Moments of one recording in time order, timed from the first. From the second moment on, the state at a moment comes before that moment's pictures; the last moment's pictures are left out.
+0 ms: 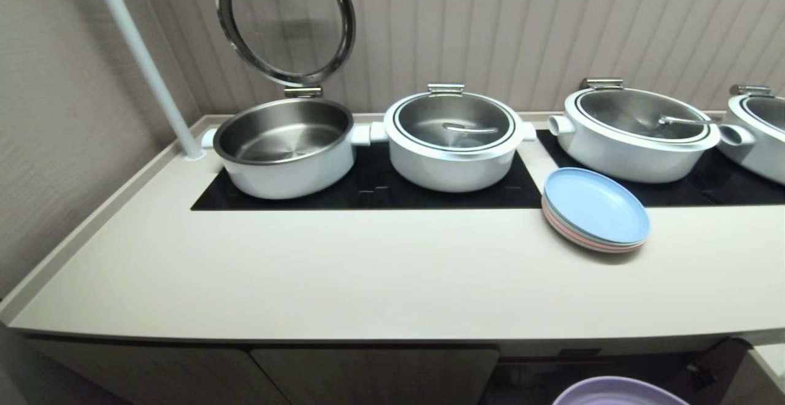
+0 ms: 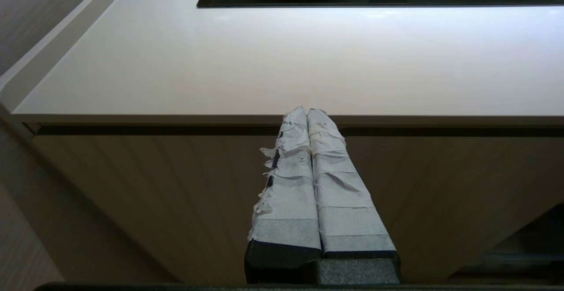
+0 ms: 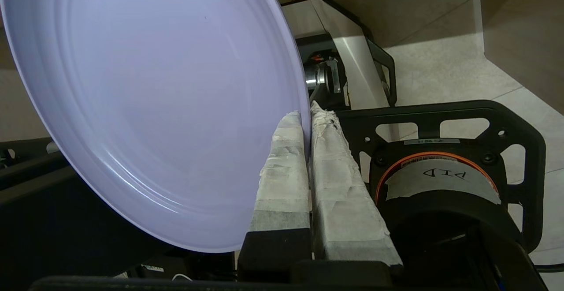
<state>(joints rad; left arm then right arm) 0.00 0.00 0.00 0.00 0.01 0.00 0.46 0.82 -0.47 0.66 0.04 0.72</state>
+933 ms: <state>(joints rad) 0.00 0.00 0.00 0.00 0.01 0.00 0.47 0.82 -0.47 0.67 0.03 0.74</state>
